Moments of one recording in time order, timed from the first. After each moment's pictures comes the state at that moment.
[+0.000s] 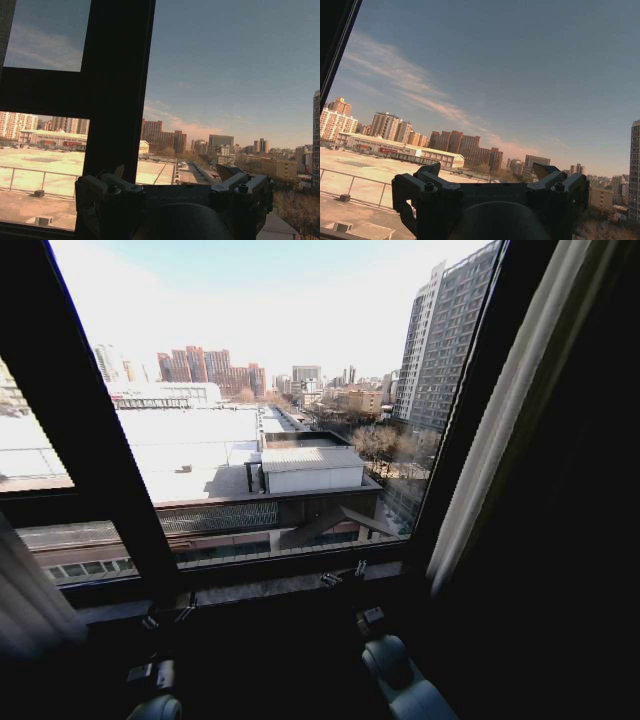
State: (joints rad) left arm 1.45 -1.40 -0.75 -1.74 -0.31 -0.35 -0.05; right arm -1.15 1.30 0.17 1.76 0.01 0.21 0.12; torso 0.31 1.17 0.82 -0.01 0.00
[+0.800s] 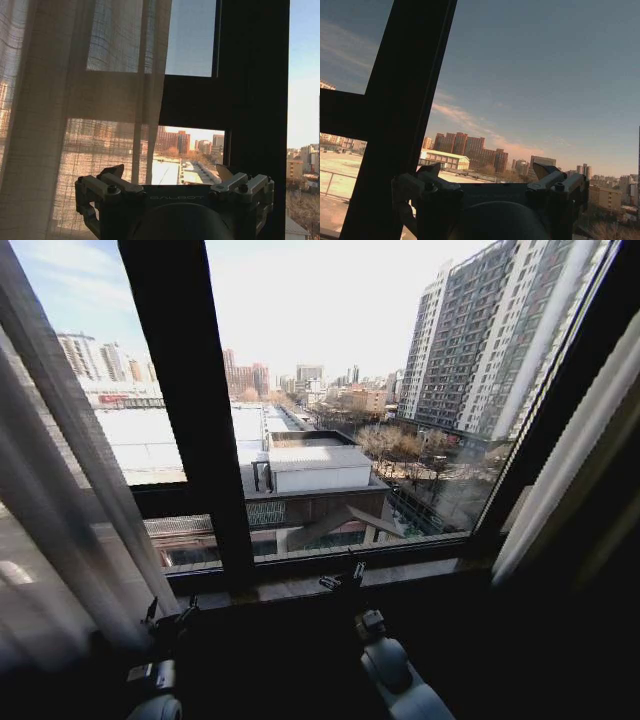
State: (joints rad) left arm 1.45 -1.40 -0.75 -1.74 -0.31 -0.35 -0.05; right arm -1.16 1.31 0.16 1.76 0.01 0.23 0.12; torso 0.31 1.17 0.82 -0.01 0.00
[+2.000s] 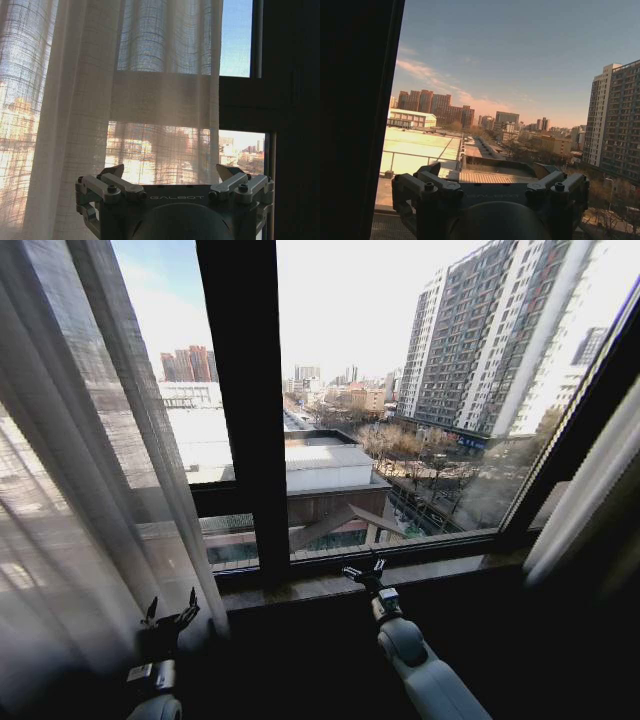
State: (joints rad) left arm 1.45 -1.40 -0.75 -1.74 -0.31 -0.35 -0.05; right arm -1.07 1.23 0.23 1.68 0.17 0.03 0.20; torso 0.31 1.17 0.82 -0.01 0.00
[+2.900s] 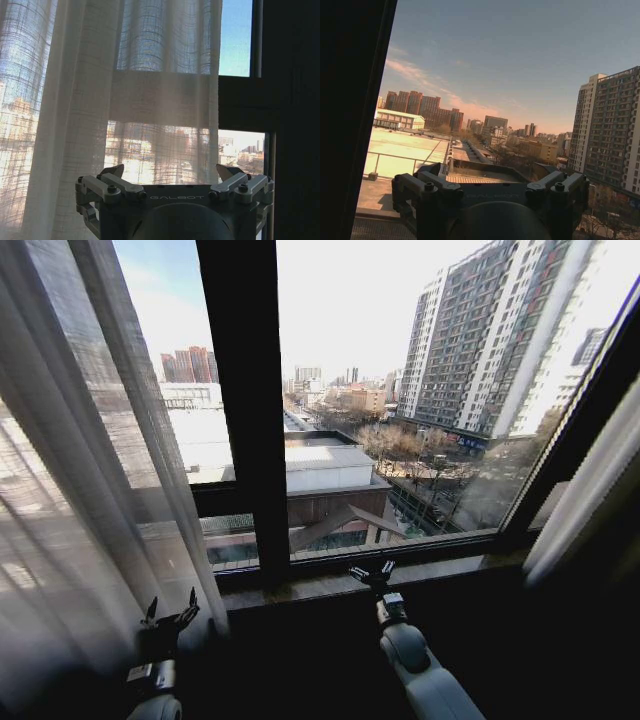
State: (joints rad) left arm 1.45 -1.40 -0.75 -1.74 -0.31 -0.35 -0.05; right arm -1.10 1.24 0.26 1.70 0.10 0.05 0.23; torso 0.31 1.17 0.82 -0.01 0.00
